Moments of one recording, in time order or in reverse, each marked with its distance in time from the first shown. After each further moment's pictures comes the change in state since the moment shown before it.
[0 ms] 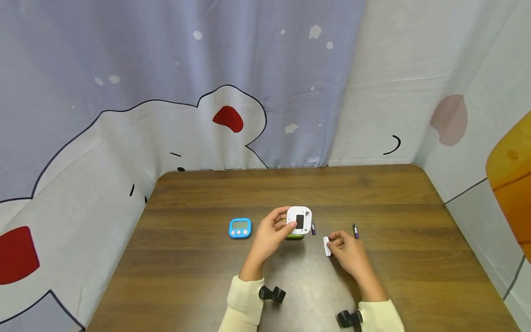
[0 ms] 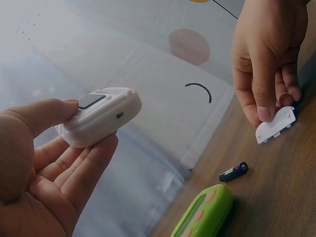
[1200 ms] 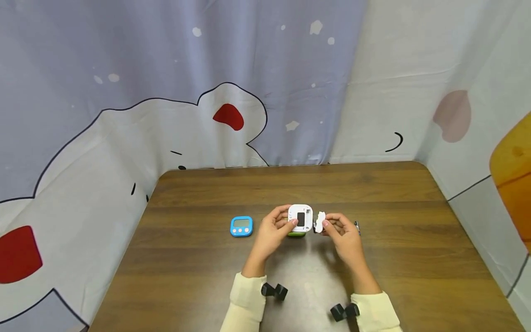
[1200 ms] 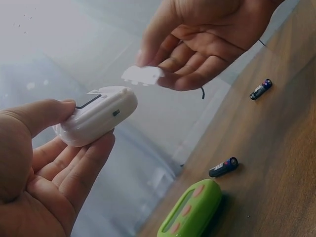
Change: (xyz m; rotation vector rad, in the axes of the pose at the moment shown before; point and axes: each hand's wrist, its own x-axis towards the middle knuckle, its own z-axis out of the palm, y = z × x) left_hand 0.005 -0.010 0.000 -0.039 0.019 -0.038; right_hand 0.011 -0.037 0.006 0.792 0.121 -0.249
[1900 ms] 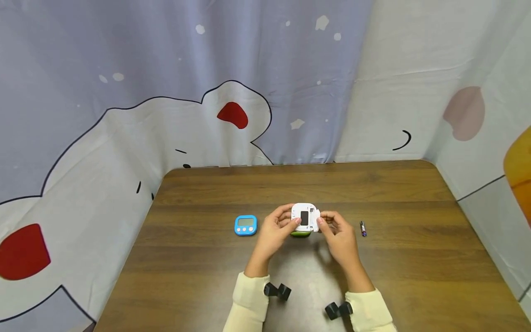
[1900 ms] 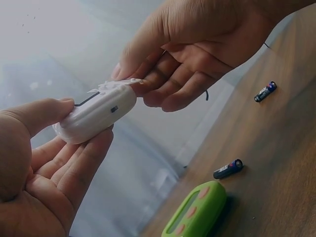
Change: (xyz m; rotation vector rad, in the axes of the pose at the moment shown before) left_hand -0.001 0.003 -0.003 -0.005 0.018 0.011; right_hand 0.000 -0.025 0.032 -0.143 0.022 -0.121
